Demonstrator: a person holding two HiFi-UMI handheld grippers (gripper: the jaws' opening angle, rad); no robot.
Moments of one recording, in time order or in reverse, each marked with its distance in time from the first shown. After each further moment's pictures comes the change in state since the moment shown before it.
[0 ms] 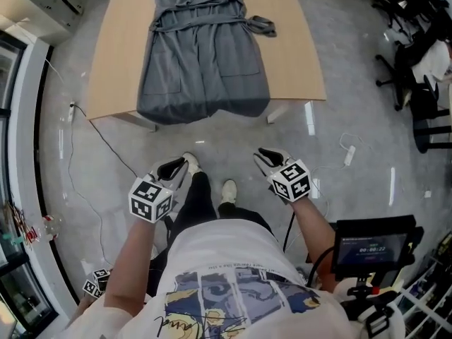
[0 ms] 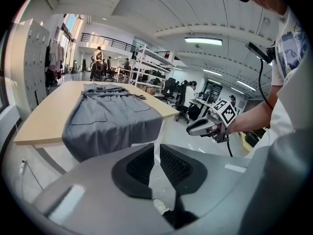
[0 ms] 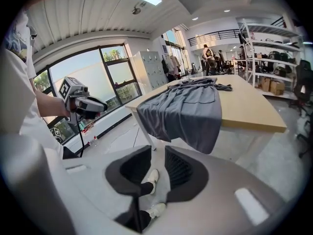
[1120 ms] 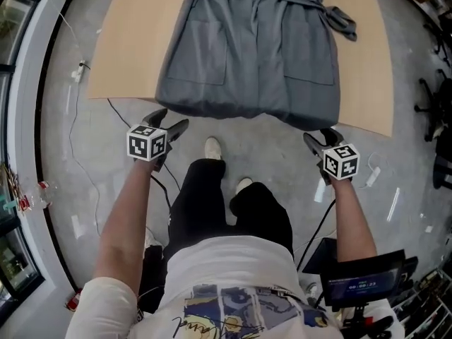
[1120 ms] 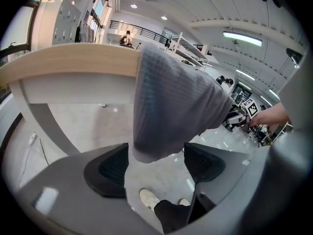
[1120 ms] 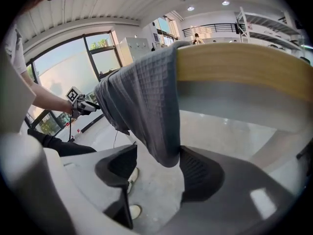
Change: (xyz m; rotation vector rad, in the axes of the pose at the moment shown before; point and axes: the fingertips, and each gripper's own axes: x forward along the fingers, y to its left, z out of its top) left arm 0.103 0.285 -0.123 -0.232 0.108 0.217; right arm 0.151 -0.188 -0.034 0.025 0.106 -0.076
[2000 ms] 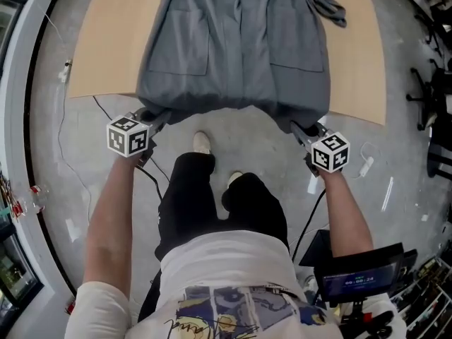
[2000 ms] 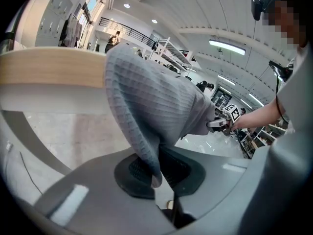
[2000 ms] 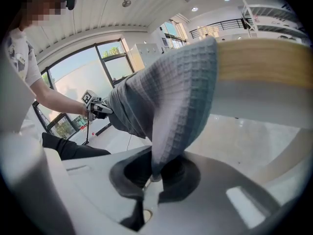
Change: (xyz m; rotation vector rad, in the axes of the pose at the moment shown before) left arm 0.003 -0.037 0.017 0.040 -0.041 -0.213; right arm 0.005 0.039 0.007 -0.020 -0.046 0.168
